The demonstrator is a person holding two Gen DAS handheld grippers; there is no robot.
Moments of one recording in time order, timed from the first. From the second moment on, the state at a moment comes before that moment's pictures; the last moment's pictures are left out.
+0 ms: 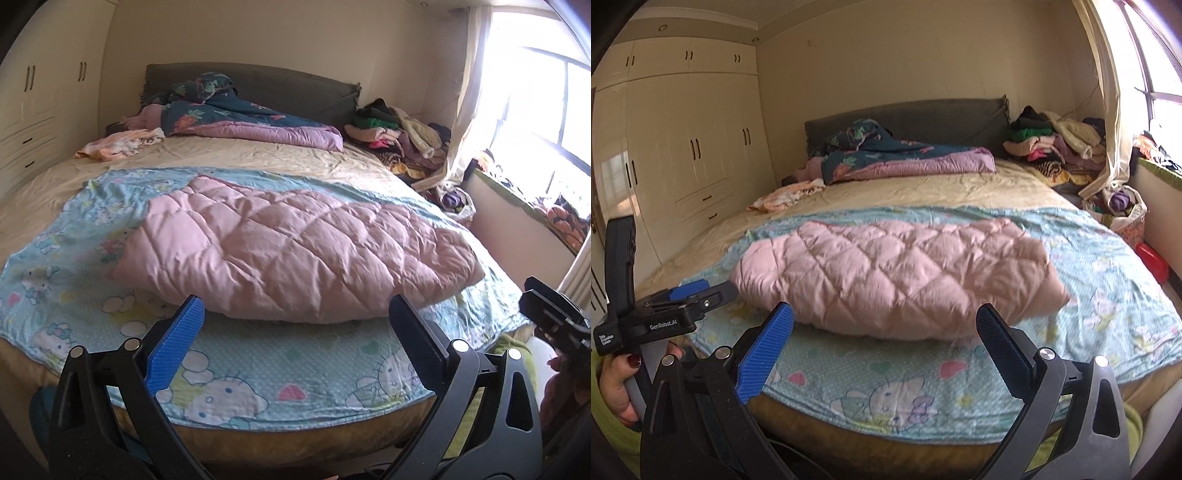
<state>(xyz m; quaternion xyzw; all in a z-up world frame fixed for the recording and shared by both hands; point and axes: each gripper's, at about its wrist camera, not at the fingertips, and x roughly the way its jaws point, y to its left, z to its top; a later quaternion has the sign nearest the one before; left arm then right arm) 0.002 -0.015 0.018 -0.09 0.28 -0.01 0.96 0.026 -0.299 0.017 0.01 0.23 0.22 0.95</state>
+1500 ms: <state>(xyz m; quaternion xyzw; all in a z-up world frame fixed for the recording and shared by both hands) 0.008 -0.017 0.009 -0.07 0.30 0.00 0.95 0.034 -0.293 0.003 0.02 0.26 0.21 0.94</state>
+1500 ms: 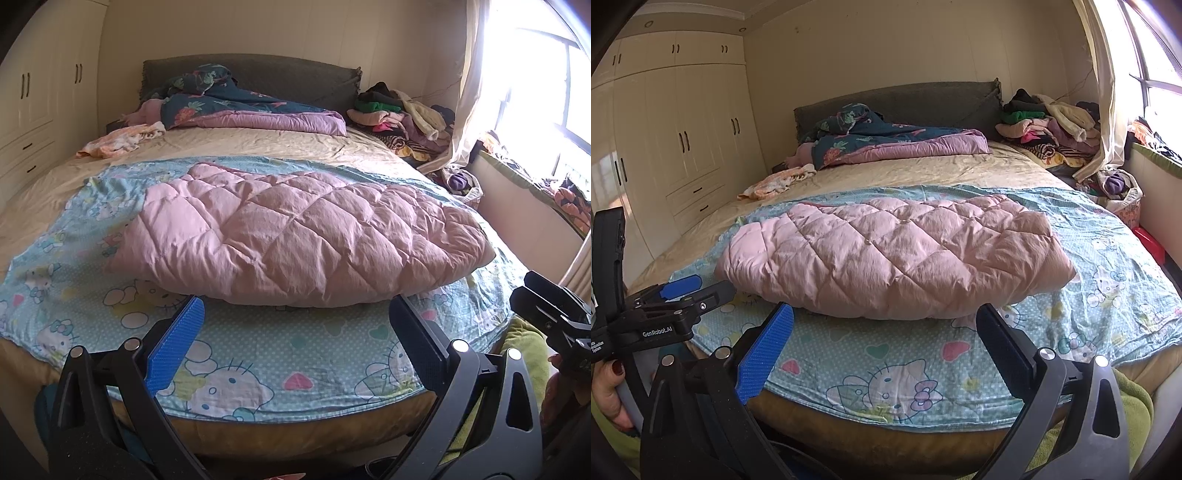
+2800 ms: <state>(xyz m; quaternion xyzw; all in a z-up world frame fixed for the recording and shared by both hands) 0.006 -0.019 0.010 -0.07 0.30 0.00 0.95 0.033 -0.291 0.003 0.01 0.26 0.21 0.94</state>
